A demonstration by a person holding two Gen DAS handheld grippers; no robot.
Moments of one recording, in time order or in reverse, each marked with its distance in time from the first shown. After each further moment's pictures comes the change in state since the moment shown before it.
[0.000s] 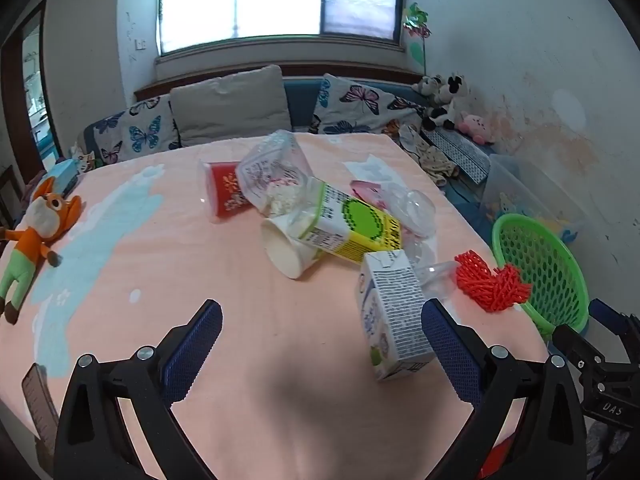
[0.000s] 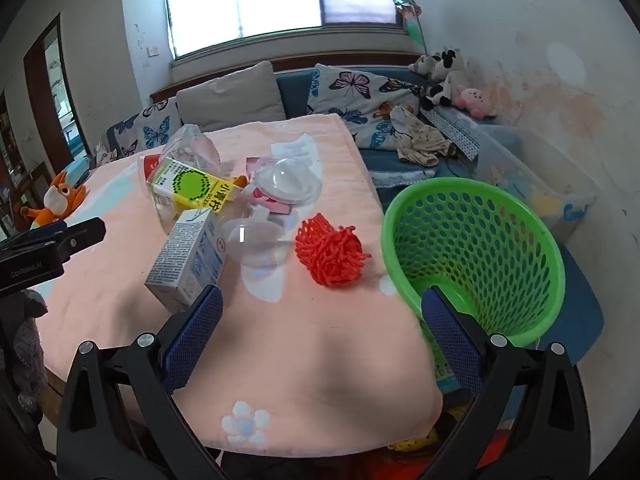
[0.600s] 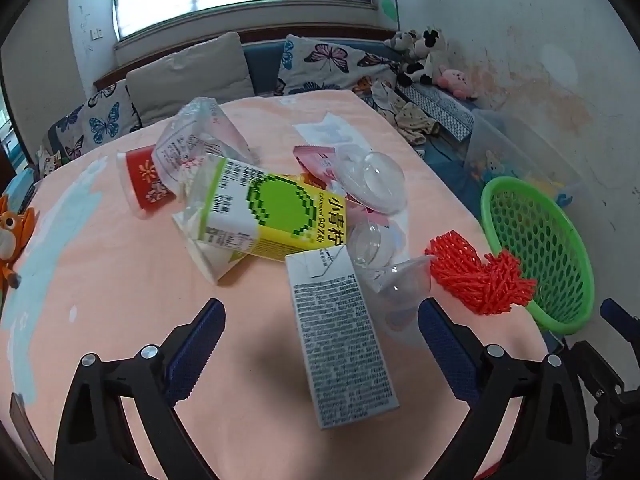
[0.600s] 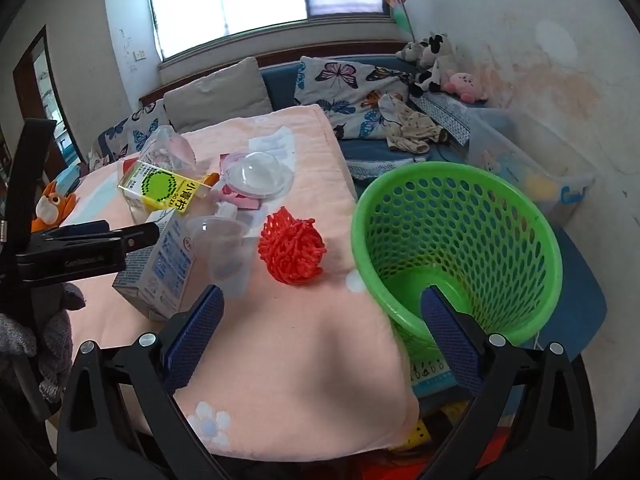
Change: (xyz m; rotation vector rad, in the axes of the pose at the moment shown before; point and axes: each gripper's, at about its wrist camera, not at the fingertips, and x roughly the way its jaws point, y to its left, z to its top) left arm 0.072 -0.055 0.015 0.082 0.146 -0.046; right arm 0.015 -0.039 -0.003 0.051 0.032 0.007
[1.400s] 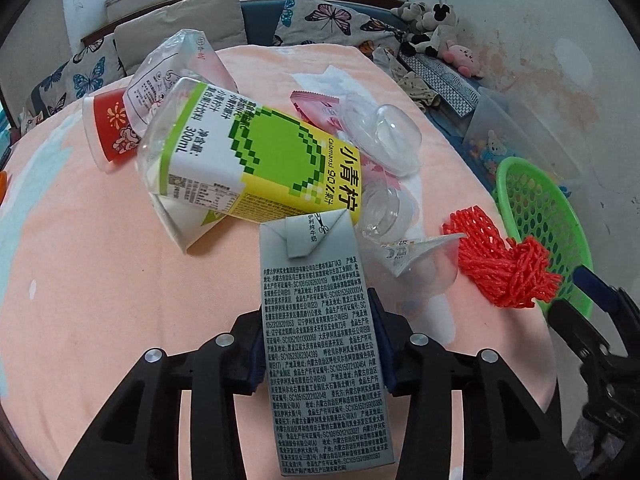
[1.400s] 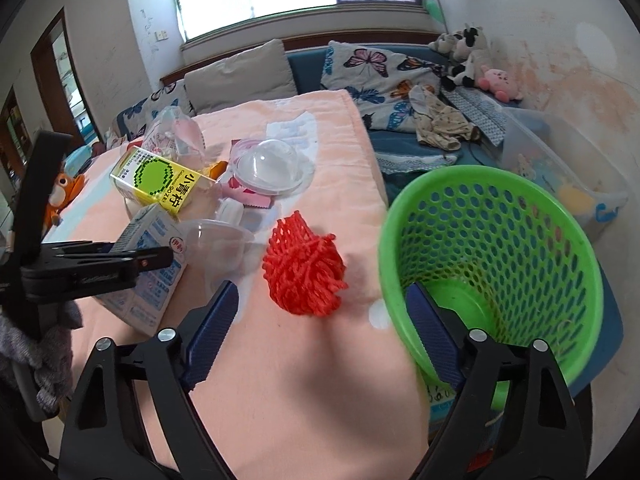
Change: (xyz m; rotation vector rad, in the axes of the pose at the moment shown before) left arm 0.044 0.012 -0.004 -0.070 0.129 -0.071; right arm 0.054 0.009 0.024 -0.068 0.006 0.107
